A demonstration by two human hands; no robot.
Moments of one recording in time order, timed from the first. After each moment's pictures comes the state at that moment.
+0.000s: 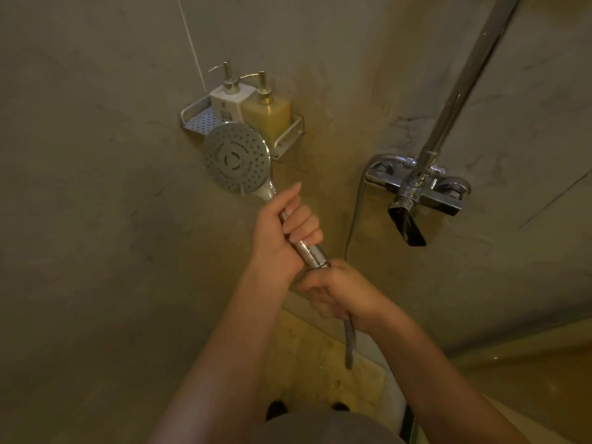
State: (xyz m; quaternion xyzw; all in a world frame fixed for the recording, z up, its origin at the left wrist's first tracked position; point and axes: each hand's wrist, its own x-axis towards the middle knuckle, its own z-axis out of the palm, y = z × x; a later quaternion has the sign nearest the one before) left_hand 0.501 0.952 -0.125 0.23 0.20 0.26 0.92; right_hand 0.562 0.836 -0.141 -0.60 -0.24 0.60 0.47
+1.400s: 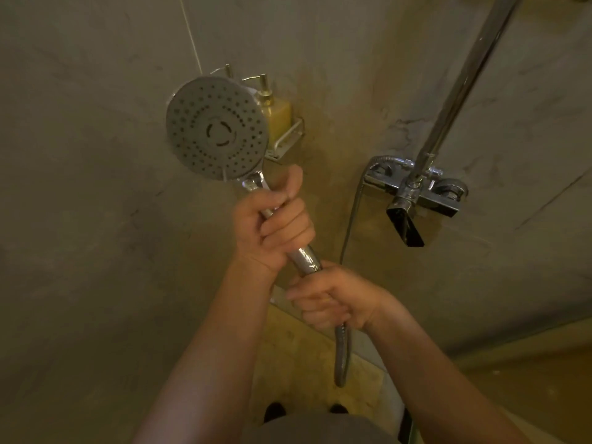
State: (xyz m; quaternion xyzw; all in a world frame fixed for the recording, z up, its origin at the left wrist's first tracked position) left_hand 0.483 0.958 -0.098 0.27 -0.06 0.19 0.94; right_hand 0.562 0.833 -0.124 -0.42 -0.29 0.76 0.40
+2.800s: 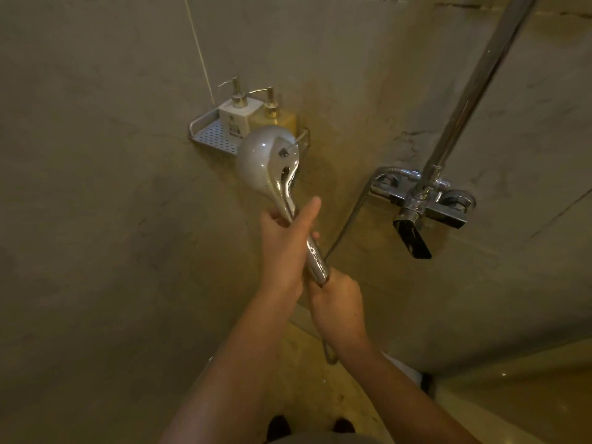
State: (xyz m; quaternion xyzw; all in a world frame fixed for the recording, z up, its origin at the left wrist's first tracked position) left_hand 0.505 0.935 -0.123 0.42 0.41 0.41 0.70; right_hand 0.537 0.848 -0.181 -0.82 -0.34 0.18 0.43
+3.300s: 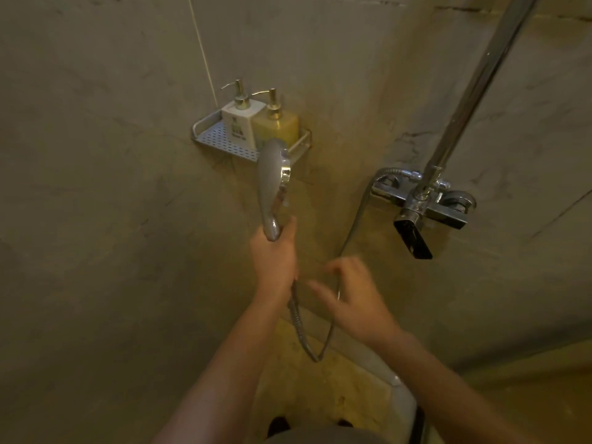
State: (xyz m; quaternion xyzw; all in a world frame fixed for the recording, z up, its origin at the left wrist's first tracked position) left_hand 0.493 0.954 -0.168 0.46 0.48 0.45 0.60; right_hand 0.582 0.827 -0.202 -0.77 -0.50 0.18 0.36
